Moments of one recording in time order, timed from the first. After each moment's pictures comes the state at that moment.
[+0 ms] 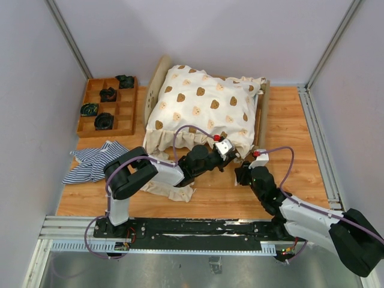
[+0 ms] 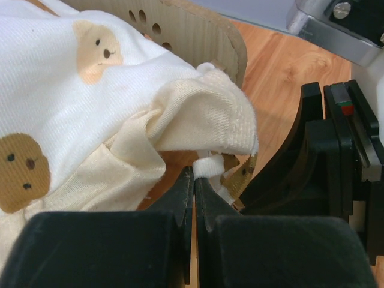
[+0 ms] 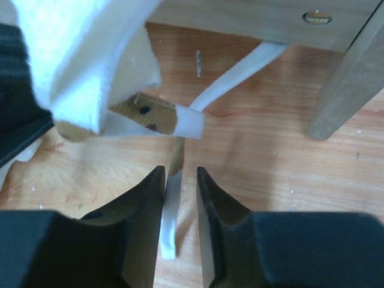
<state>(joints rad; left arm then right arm) -1.00 1.90 0.85 0.98 0.09 0.02 0.67 0.91 0.09 0.39 0.32 0.46</state>
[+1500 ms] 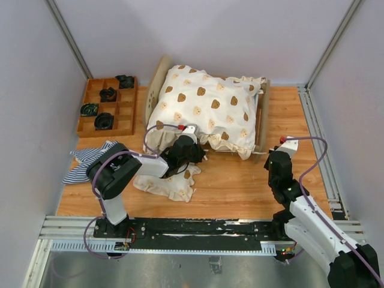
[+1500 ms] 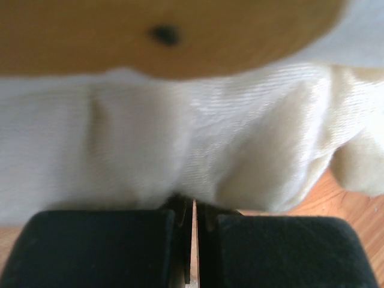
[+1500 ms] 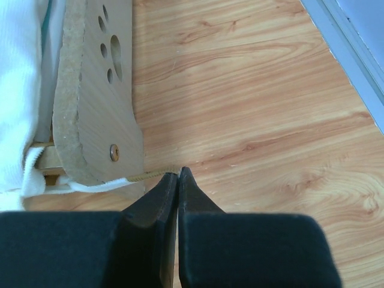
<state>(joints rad) -0.78 1.78 0.75 0.56 -0.13 -0.55 0.38 0.70 0.30 0.00 0.63 0.27</state>
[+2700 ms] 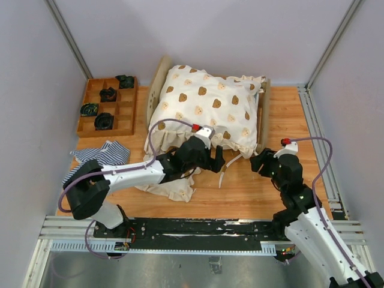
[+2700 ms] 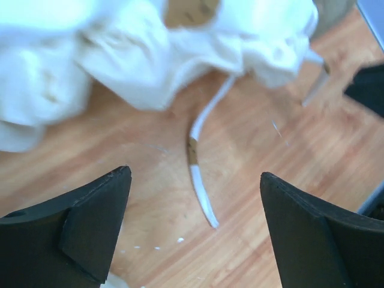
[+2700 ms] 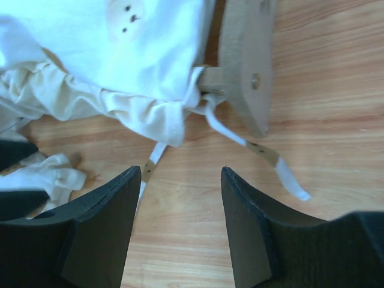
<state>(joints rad) -1.01 1.53 0.87 0.17 -0.18 -0.48 0.32 0.49 0.41 -0.34 0.12 0.49</state>
